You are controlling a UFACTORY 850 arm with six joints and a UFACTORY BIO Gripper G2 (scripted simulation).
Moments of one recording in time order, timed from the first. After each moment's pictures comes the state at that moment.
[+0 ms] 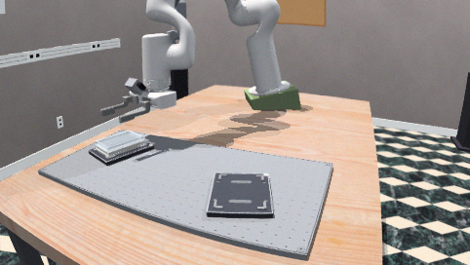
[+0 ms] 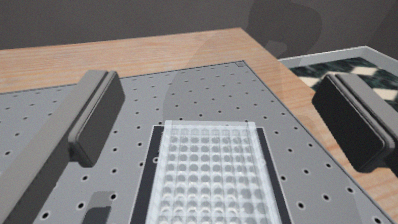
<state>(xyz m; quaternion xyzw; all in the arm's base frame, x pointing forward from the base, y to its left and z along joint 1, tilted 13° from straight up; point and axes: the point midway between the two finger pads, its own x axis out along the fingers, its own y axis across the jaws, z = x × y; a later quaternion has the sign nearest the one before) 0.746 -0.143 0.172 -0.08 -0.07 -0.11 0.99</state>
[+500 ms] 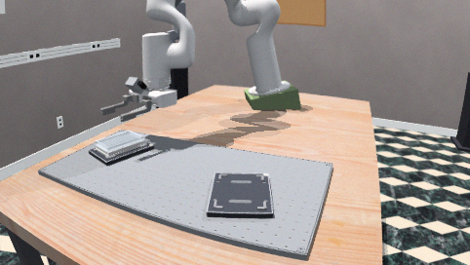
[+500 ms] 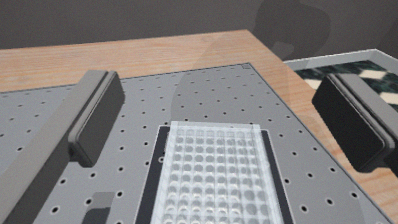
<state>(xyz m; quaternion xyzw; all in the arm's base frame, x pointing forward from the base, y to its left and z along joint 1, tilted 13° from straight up) 0.745 -0.139 0.175 -0.09 -0.07 -0.10 0.99</state>
